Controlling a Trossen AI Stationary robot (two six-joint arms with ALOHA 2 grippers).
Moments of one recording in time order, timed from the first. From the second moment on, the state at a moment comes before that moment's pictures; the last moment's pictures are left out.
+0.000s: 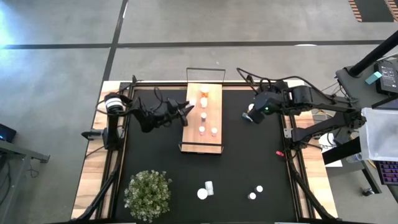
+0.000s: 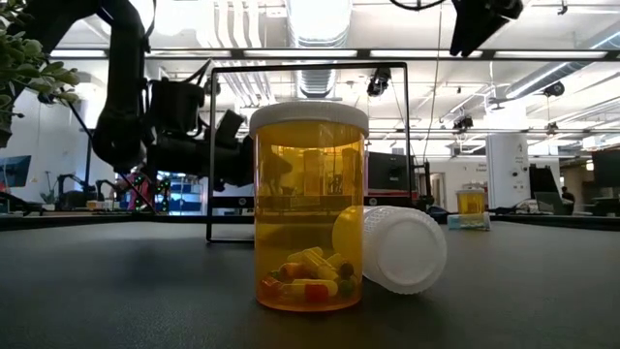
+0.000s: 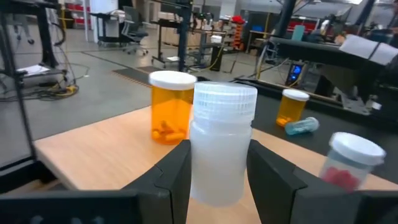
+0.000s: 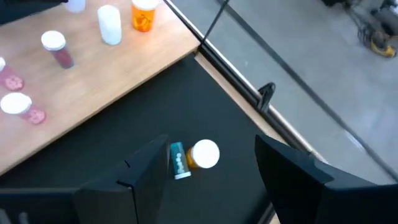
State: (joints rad) left arm 0.39 1.95 0.44 1.52 -0.16 -0.14; right arm -0.06 1.22 1.43 -1.35 0.58 0.48
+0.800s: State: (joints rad) left arm 0.44 1.95 0.44 1.47 -0.07 -0.15; right arm -0.06 1.25 1.42 -1.35 0.58 0.52
